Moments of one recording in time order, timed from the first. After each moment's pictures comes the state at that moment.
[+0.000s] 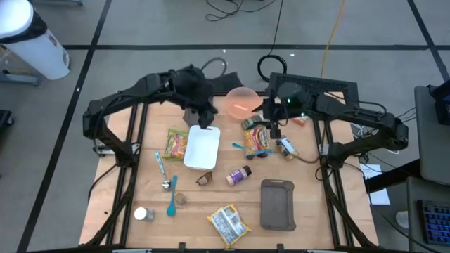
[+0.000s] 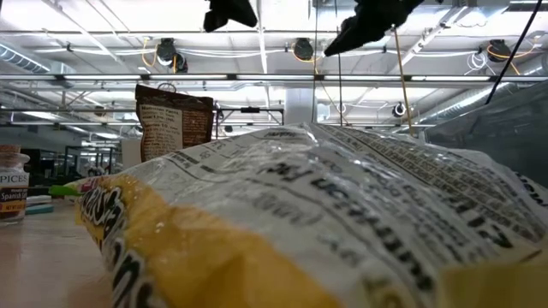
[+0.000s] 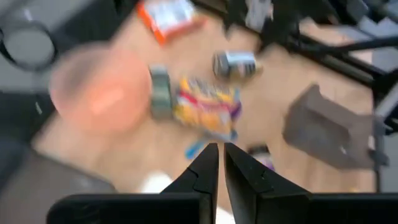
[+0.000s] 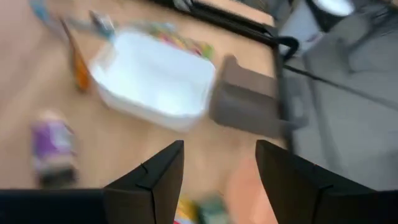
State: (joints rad) left arm 0.29 1.59 1.82 -1.03 0.15 -0.22; right arm -0.31 1.22 1.17 -0.52 -0.13 -0.53
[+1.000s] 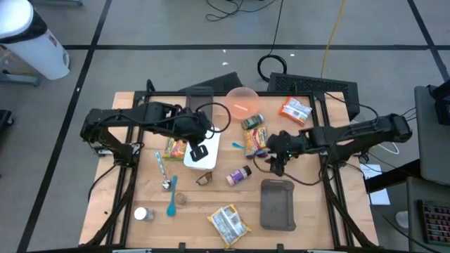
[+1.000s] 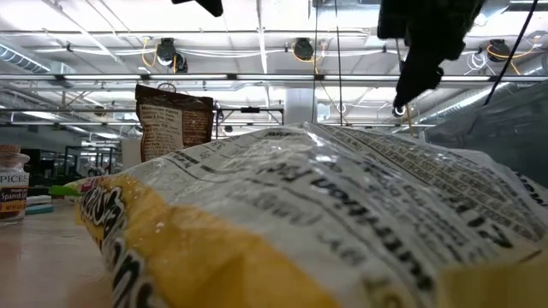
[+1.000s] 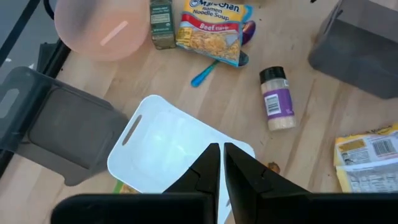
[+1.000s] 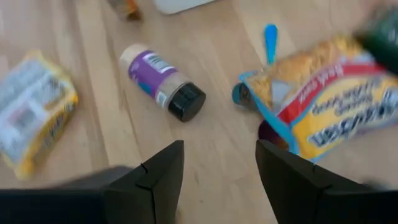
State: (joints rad) left arm -0.06 1.59 1.82 -1.27 -0.20 -0.40; right arm 0.11 1.16 0.88 -0.65 0.07 0.53
